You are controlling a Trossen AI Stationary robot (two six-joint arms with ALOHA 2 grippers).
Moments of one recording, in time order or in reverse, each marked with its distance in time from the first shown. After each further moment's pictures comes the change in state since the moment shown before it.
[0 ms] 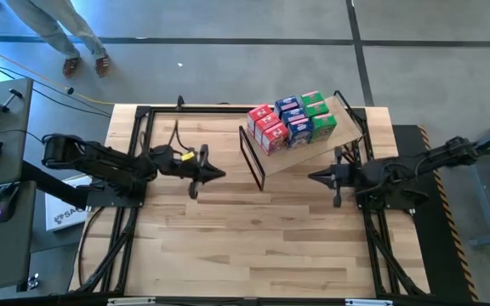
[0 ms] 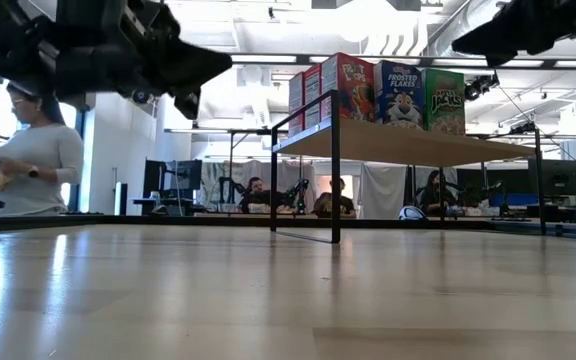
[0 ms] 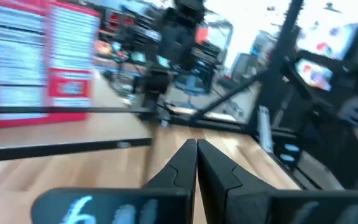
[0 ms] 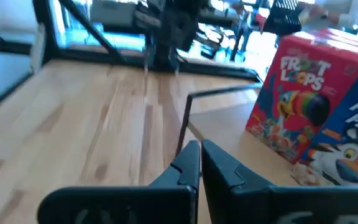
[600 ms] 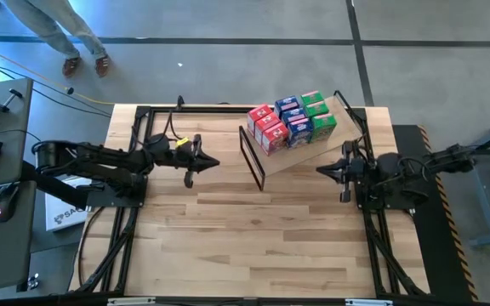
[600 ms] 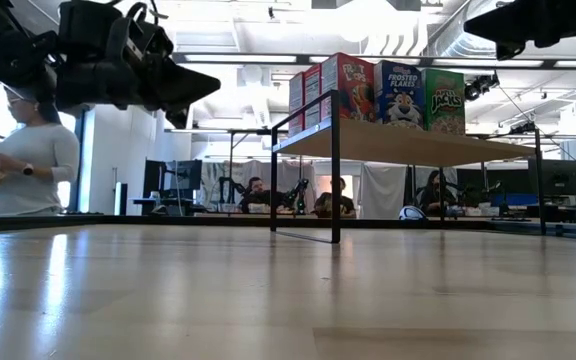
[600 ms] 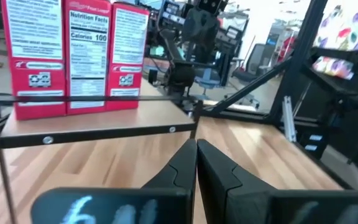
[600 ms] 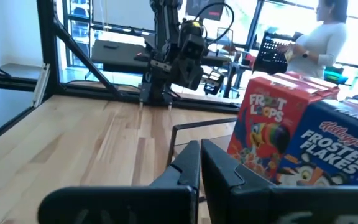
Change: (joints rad) left arm 0.215 -0.092 -0.049 -0.081 0.159 0.047; right arm -0.054 -0.208 -0.065 0.042 -0.055 -0.091
